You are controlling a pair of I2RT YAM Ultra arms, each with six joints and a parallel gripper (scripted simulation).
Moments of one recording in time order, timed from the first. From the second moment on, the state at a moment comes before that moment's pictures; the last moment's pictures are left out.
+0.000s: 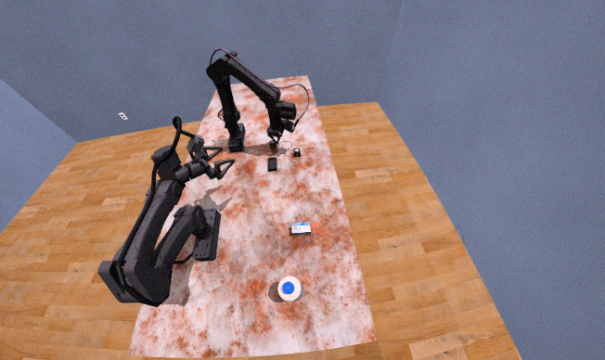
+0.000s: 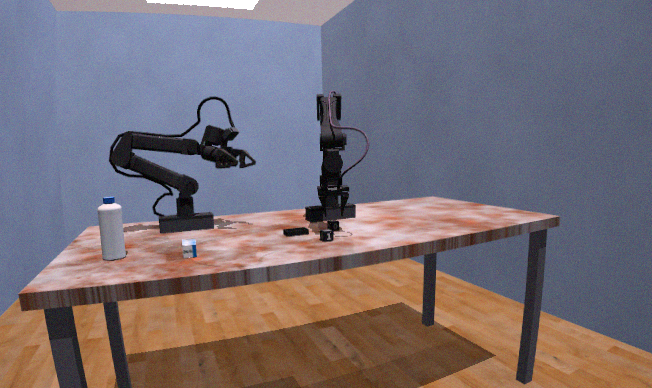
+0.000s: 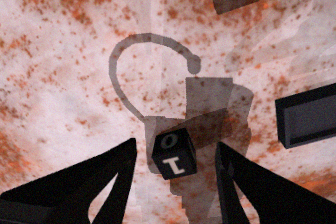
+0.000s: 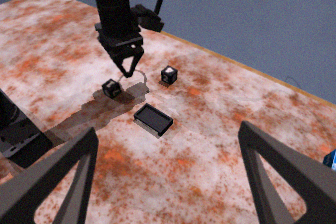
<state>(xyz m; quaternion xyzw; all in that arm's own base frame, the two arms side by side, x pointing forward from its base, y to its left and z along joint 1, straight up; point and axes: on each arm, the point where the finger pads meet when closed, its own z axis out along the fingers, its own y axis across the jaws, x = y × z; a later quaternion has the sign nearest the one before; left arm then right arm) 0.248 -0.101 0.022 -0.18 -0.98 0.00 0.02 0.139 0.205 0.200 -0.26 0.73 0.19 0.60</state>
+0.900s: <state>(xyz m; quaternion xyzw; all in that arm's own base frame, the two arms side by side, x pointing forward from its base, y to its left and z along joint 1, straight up) 0.212 -0.087 0.010 0.01 -1.00 0.00 0.00 0.139 0.205 0.200 -0.26 0.73 0.19 0.60</state>
